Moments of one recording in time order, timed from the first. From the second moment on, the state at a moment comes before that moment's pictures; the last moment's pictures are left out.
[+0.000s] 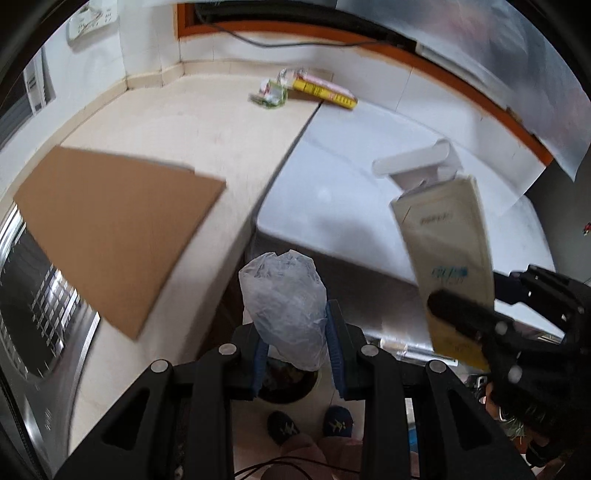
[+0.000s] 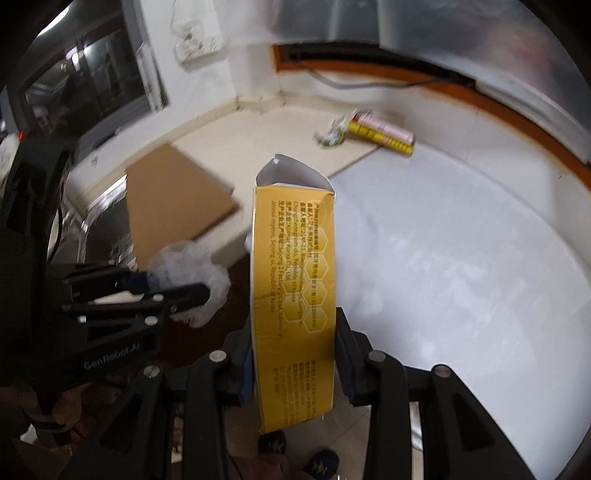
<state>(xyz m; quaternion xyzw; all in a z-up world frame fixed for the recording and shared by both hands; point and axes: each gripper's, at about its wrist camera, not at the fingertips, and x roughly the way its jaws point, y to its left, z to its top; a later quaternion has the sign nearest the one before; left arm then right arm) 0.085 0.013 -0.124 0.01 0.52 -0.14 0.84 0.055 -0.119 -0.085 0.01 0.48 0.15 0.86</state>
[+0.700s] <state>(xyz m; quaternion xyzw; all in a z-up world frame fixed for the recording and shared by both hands) 0.044 0.002 -0.331 0.01 0.60 -0.08 0.79 0.026 -0.105 -0.327 0.00 0.62 0.21 0.76</state>
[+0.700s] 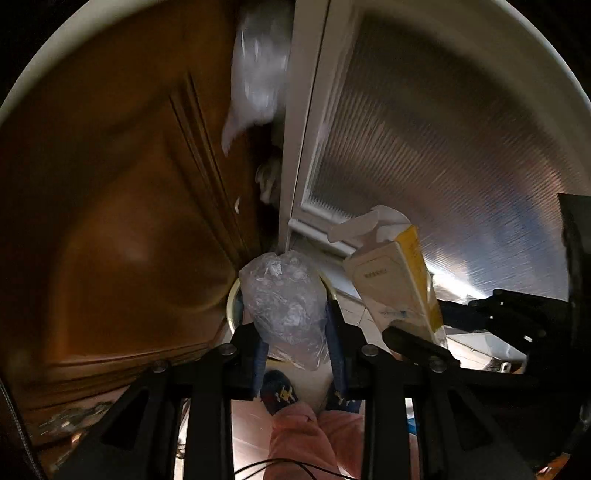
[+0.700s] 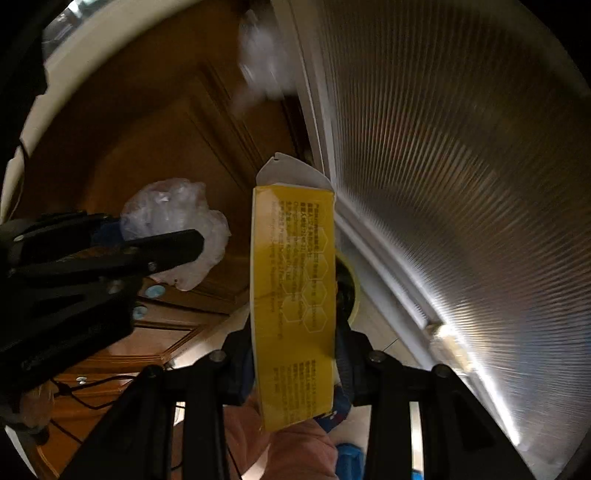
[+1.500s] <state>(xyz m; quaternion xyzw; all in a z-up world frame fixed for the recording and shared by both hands) 0.058 0.028 -0.446 0.04 0.61 -0.06 0.79 0.068 -0.096 -0.490 0.04 0.62 0.18 0.77</state>
